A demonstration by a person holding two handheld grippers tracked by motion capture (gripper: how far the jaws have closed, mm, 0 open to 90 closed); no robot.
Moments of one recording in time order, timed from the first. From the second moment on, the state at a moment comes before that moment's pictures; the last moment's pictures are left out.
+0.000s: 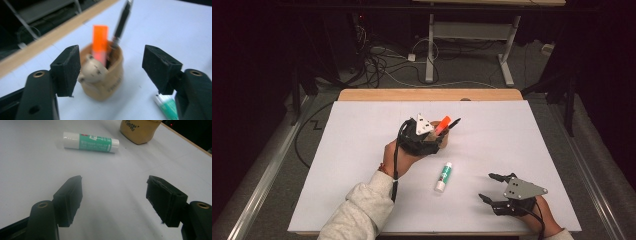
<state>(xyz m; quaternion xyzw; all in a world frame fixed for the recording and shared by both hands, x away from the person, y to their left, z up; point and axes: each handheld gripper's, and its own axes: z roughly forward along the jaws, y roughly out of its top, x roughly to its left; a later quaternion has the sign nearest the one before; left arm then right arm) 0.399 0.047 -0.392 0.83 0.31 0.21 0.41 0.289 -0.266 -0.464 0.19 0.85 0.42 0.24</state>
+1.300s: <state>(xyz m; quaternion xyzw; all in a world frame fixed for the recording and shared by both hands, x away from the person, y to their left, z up) 0.366 -0.011 -0.444 0.90 0.40 -0.04 0.17 0.288 -0.261 -0.470 0.18 0.87 0.39 0.24</state>
